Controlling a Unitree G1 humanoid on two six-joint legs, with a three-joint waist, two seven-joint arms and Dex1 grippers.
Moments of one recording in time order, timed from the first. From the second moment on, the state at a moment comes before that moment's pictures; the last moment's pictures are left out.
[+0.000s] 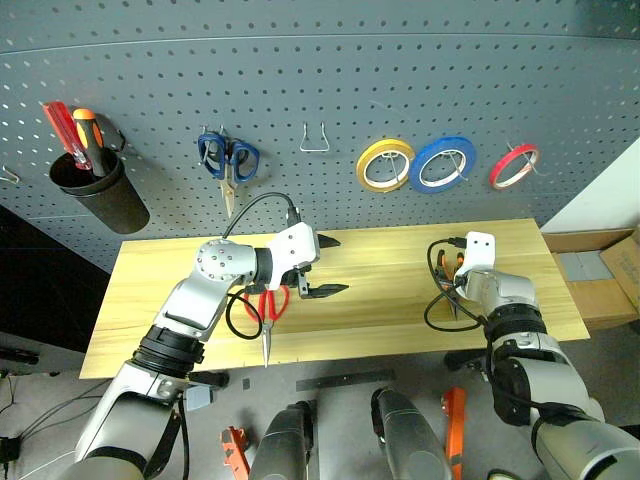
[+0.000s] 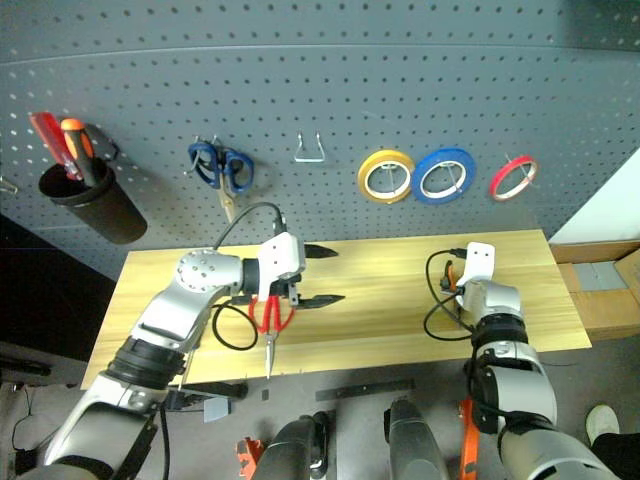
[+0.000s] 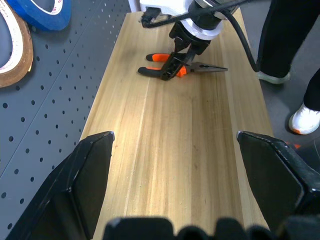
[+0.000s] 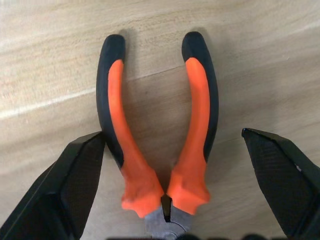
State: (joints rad) left arm -0.59 0.56 -0.26 0.10 -0.12 0.11 -1.06; right arm -0.81 -0.24 -0.30 0.84 0.12 0.69 -0.06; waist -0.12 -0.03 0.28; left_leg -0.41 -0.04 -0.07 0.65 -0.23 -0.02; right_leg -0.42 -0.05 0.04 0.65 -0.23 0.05
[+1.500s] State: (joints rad) left arm -0.35 0.55 0.21 -0.18 -0.42 0.46 -0.67; right arm -0.98 0.11 0.14 -0.16 0.10 0.63 0.02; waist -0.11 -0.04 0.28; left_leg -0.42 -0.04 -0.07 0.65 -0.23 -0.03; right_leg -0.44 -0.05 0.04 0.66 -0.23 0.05
